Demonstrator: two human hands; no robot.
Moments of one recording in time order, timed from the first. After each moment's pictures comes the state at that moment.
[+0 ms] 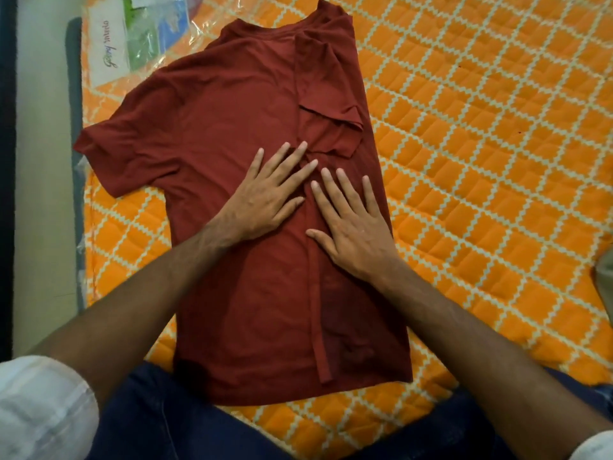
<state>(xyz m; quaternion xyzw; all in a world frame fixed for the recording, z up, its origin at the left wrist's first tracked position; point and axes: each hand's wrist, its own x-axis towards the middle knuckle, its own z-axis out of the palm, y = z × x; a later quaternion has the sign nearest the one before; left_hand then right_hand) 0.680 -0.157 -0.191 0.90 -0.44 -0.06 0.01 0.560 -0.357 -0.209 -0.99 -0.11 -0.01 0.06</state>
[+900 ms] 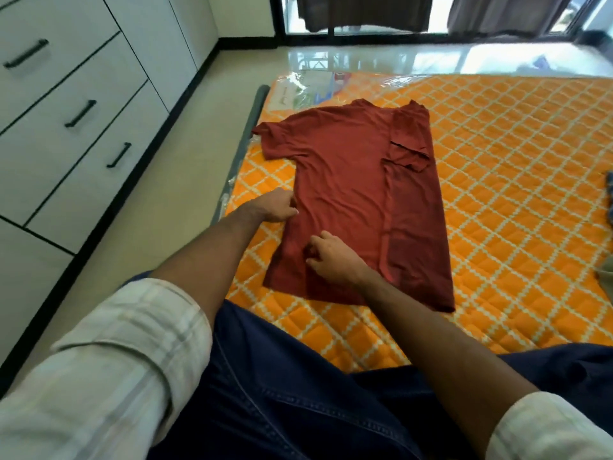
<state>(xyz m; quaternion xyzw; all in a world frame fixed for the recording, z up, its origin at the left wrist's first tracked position) 0.562 0.023 -0.133 0.96 -0.13 -0.20 0.14 0.437 -0.161 -0.154 -0.94 -0.18 0.17 0.24</state>
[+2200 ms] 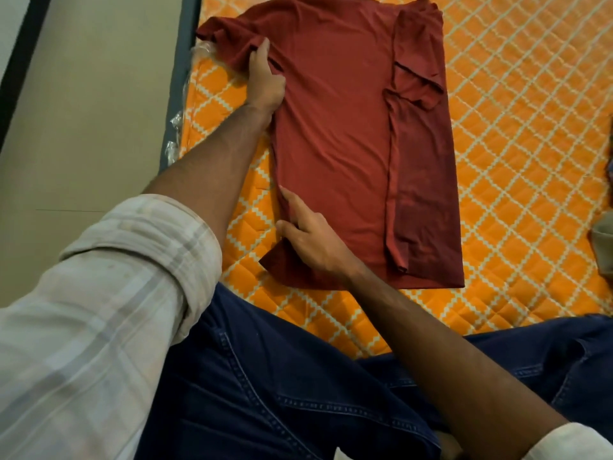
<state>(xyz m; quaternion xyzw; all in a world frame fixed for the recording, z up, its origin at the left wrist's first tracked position) 0.703 -0.014 -0.177 0.82 0.06 -0.04 0.57 0.439 -0.119 -0.132 -0.83 -0.01 0.24 0.50</state>
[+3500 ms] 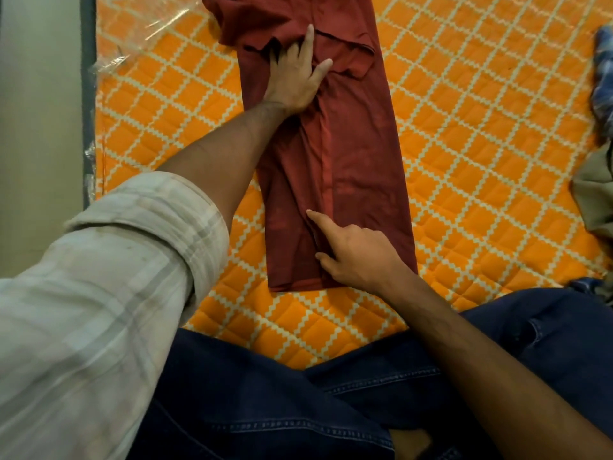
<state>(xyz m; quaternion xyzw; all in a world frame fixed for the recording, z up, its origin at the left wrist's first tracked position) 0.717 -0.201 -0.200 0.96 -0.22 -0.04 0.16 0.402 -0.284 -0.142 -0.95 -0.08 0.21 0.20</state>
